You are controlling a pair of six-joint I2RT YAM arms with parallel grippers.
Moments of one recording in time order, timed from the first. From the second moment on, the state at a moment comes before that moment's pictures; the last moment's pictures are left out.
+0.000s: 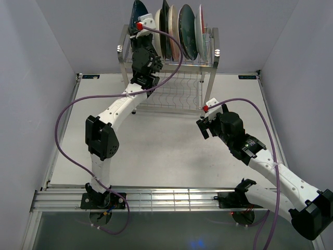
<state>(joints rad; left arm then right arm) -0.59 2.02 2.02 0.74 -0.95 0.60 0.64 0.92 0.75 -0.24 0.22 -0.24</state>
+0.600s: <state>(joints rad) -0.61 2.01 1.97 0.82 -0.95 0.68 0.64 0.92 0.75 -0.24 0.22 -0.24</state>
